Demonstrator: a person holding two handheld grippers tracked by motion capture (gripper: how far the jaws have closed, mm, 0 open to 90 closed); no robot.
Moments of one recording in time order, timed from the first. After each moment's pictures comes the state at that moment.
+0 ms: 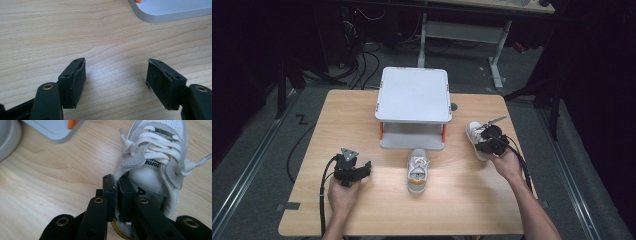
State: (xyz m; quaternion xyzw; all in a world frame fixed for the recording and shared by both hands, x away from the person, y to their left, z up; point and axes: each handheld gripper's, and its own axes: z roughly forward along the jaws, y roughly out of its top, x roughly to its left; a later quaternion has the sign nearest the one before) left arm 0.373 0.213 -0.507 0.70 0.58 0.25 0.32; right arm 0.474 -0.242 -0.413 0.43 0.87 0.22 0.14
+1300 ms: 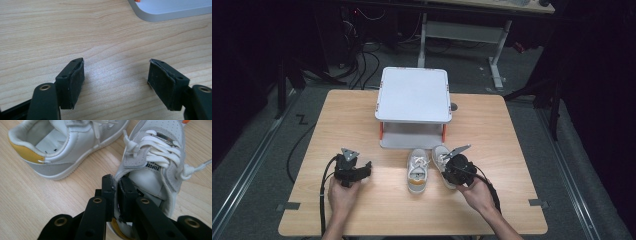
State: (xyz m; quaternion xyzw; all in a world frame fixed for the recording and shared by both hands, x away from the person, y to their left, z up) left arm 0.373 0.212 -0.507 0.71 0.58 0.26 0.32; right arm 0.383 -0.142 -0.432 0.37 0.90 0.23 0.09
